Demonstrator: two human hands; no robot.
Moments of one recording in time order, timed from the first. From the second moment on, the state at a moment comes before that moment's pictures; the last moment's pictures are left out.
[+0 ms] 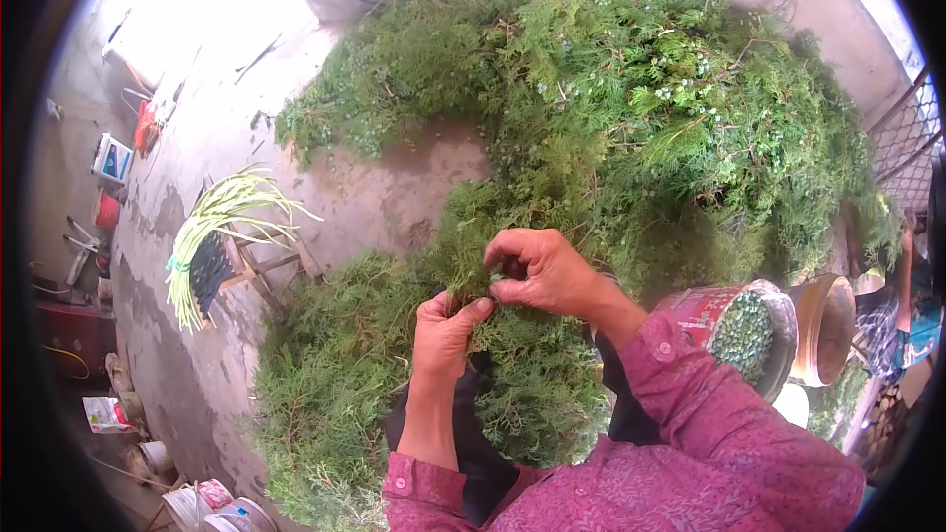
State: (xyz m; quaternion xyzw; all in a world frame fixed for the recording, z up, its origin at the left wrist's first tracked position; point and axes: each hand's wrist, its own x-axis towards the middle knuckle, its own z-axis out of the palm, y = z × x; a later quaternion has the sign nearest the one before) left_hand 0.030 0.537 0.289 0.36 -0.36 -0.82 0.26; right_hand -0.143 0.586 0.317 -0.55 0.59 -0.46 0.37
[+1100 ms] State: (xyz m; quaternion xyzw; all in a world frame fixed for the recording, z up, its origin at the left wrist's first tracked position) left_hand 0.049 0.528 0.301 0.40 -0.38 -0.75 0.37; right_hand -0.181 0.582 0.316 -0.06 0.37 -0.71 0.60
